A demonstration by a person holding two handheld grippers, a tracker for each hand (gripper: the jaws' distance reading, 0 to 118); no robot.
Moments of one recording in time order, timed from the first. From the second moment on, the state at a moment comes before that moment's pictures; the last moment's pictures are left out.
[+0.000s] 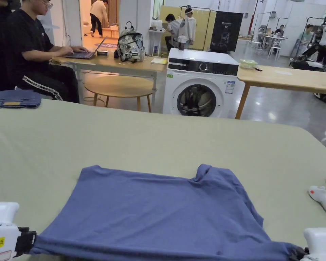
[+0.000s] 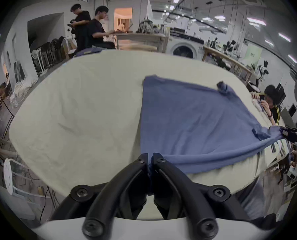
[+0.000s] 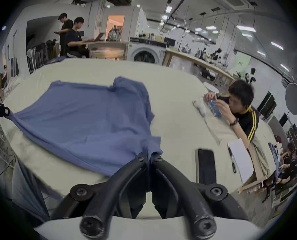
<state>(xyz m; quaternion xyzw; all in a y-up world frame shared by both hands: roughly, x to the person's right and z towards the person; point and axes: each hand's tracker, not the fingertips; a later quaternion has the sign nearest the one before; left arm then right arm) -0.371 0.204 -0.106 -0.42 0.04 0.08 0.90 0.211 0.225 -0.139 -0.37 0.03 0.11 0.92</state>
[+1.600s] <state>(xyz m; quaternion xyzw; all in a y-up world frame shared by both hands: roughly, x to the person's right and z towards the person) -0.271 0.239 -0.145 -0.22 0.04 0.04 0.97 0.120 0.233 -0.181 -0.17 0.04 -0.02 0.98</state>
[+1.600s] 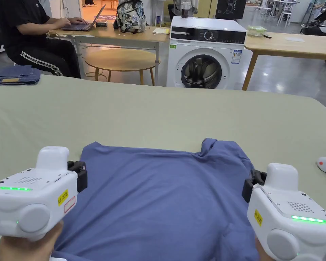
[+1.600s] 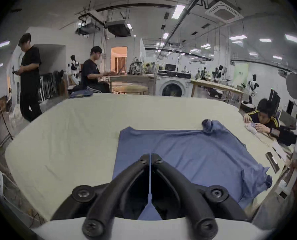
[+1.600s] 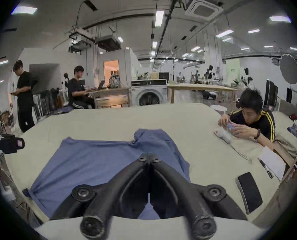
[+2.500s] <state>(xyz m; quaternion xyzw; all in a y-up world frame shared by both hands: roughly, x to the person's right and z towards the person) -0.369 0.143 -0.119 -0.55 0.10 0.10 0.82 0.116 0.196 -0.178 -0.26 0.06 0.03 0.96</state>
